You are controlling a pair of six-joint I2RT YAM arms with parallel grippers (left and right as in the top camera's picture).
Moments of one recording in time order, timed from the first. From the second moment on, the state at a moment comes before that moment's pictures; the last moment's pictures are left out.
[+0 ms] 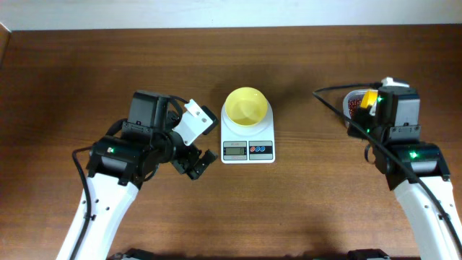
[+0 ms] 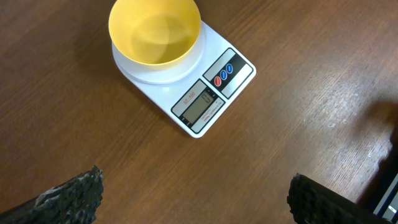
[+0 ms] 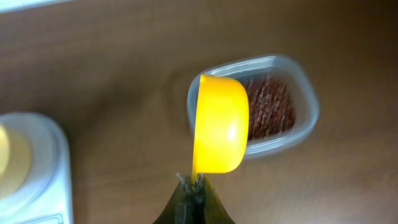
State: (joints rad) left arm -0.26 1.22 1.19 -0.98 0.37 0.48; right arm 0.05 1.18 1.05 -0.64 0.19 0.22
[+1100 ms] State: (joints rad) left arm -0.26 1.22 1.19 -0.98 0.37 0.48; right arm -0.10 1.53 1.05 -0.49 0.35 -0.18
